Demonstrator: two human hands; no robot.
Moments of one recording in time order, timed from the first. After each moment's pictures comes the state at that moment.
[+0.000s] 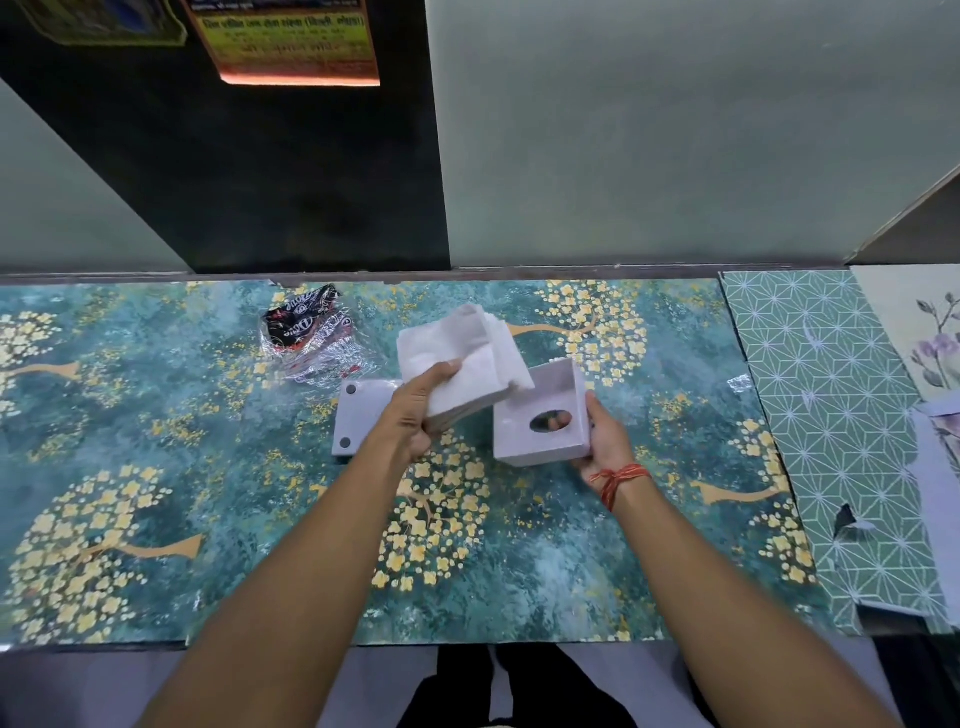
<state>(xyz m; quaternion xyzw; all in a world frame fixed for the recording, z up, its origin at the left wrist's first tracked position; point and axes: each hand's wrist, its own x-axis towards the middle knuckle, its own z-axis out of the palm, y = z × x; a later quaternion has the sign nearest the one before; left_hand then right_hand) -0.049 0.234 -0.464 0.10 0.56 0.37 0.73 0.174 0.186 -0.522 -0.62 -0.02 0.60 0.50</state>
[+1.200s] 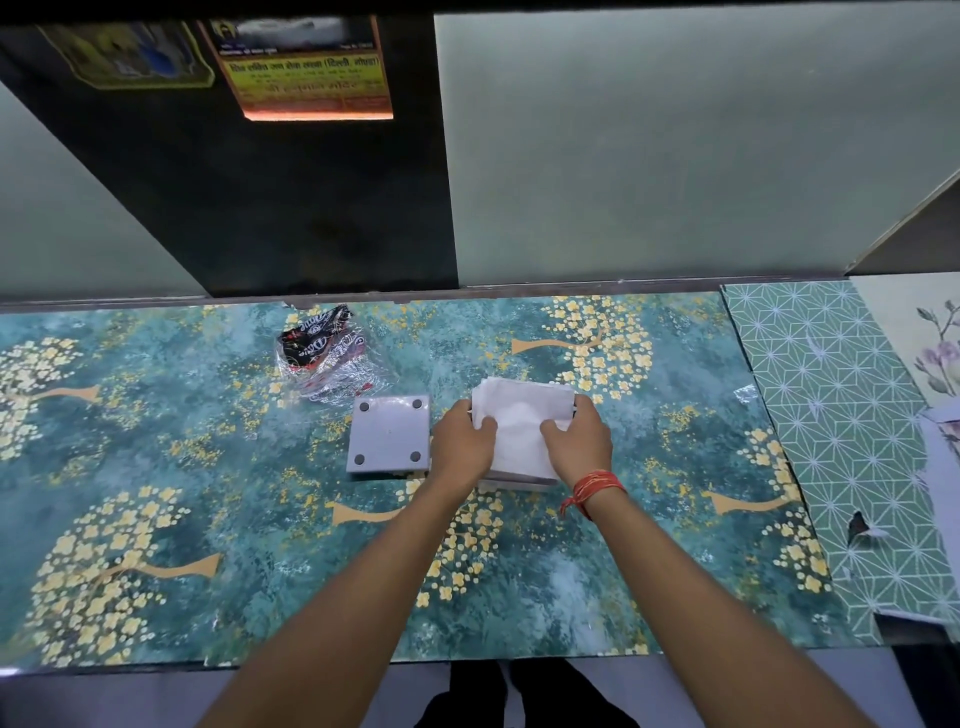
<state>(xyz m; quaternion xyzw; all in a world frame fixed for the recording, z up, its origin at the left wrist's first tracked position) -0.016 0.203 -0.476 0.52 0.71 0.20 0.42 0.124 0.182 -0.469 -0.79 -0.39 0.37 0.28</state>
